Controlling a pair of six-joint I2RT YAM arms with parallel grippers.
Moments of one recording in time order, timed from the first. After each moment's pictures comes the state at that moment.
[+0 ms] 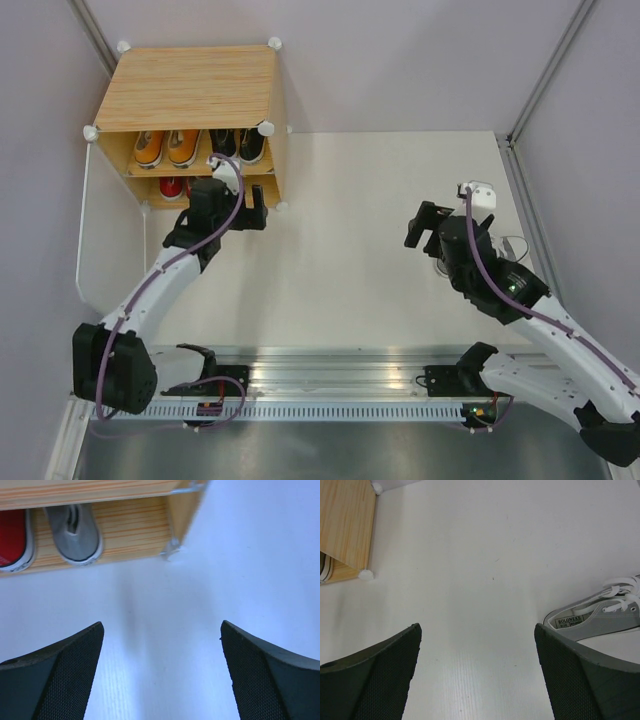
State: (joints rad) left arm -0.20 1.25 0.89 -0.15 0.00 -0.12; right arm 0.72 0.85 0.95 -0.60 0.65 0.57
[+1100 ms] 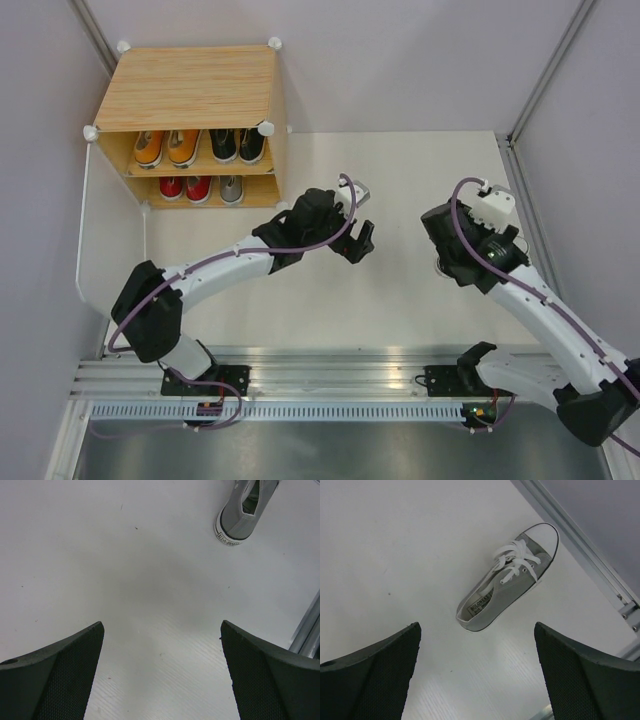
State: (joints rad) left arm -0.83 1.55 1.13 -0.06 0.13 -0.08; right arm 0.62 1.00 1.07 -0.99 0.94 0.89
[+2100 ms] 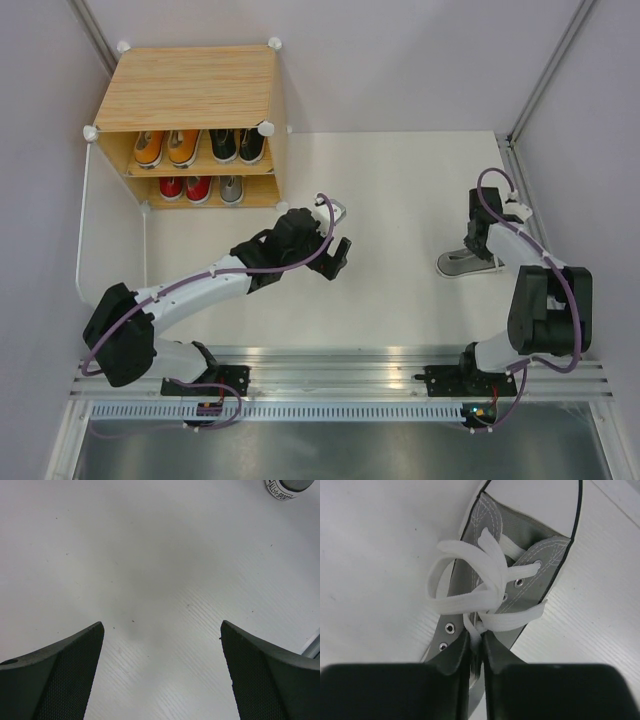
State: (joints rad) left arm -0.83 1.36 0.93 -0.14 -0.02 -0.08; right arm -0.06 1.51 0.90 -0.52 0.46 0.76
